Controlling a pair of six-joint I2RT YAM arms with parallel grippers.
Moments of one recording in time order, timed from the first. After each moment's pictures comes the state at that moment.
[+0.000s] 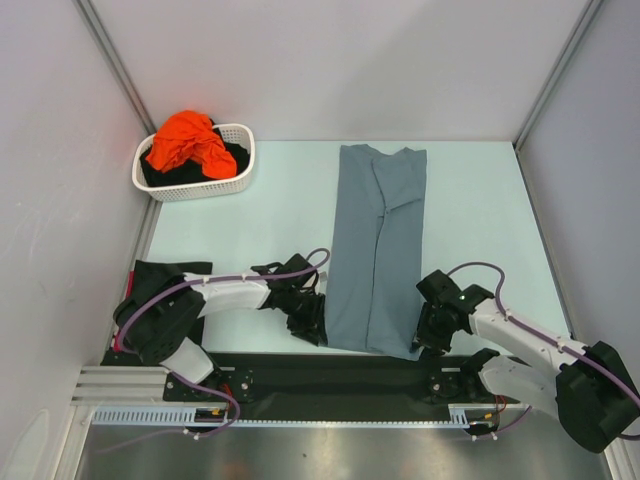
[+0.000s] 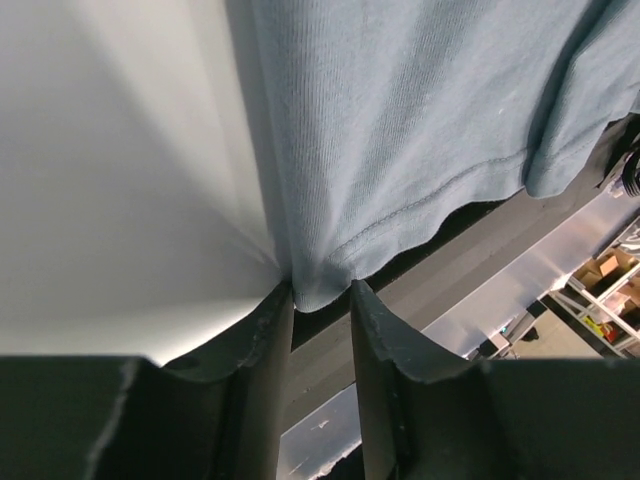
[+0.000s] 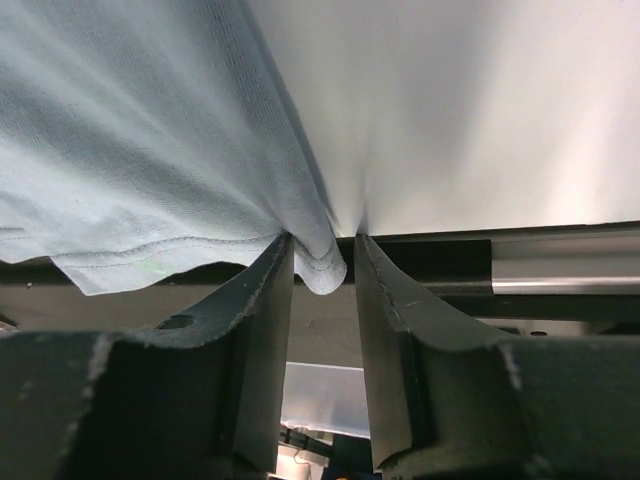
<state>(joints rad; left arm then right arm) -0.81 1.56 0.69 -0.36 0.49 -0.72 0.59 1.03 0.46 -0.82 -0.12 0.97</state>
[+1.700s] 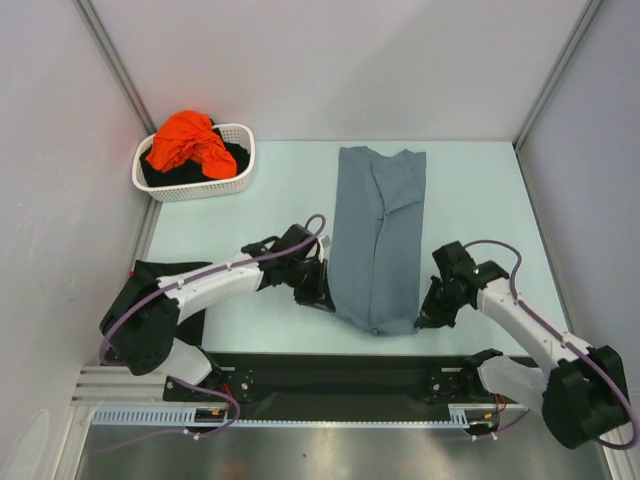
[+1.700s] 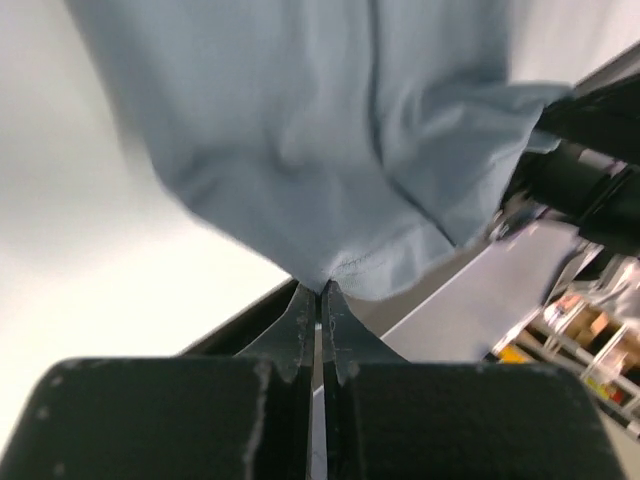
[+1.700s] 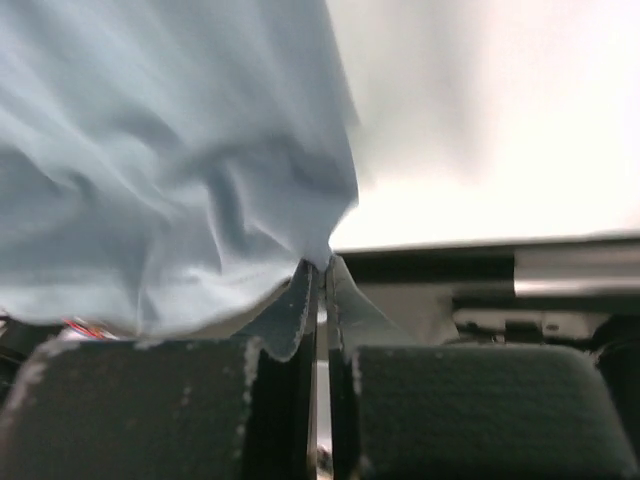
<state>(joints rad) -0.77 1.45 0.86 -0.47 0.42 -0.74 0.41 1.04 0.62 -0.91 -0.18 0.87</state>
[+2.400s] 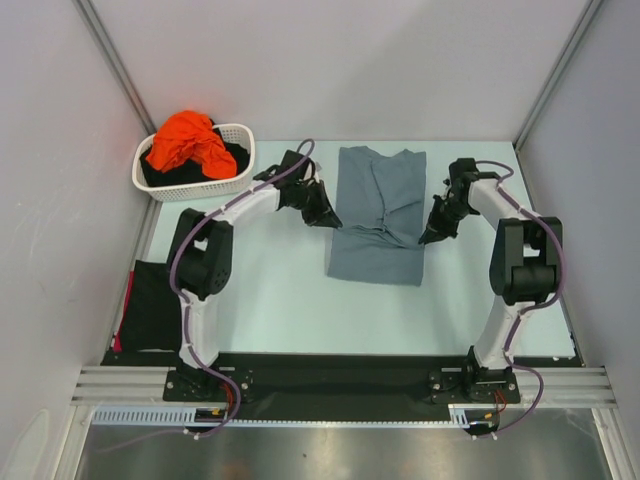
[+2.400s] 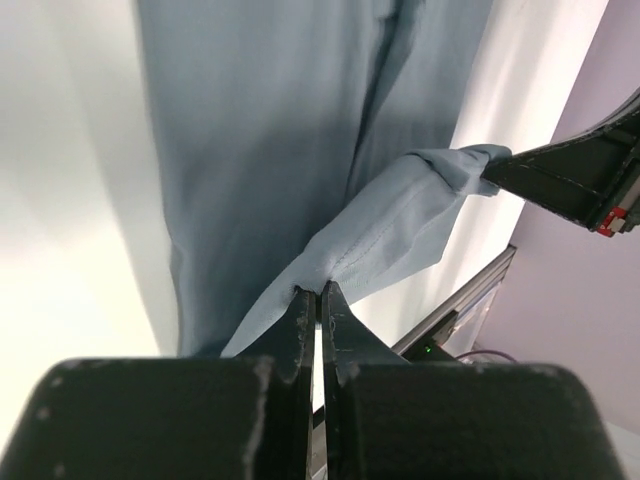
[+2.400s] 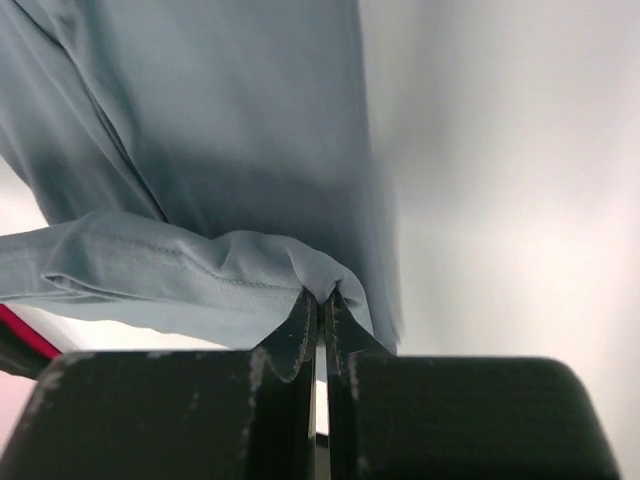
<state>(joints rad) -0.45 2.05 1.60 -0.51 0.52 -0.74 0.04 1.89 1.41 -0.85 -0.31 0.41</state>
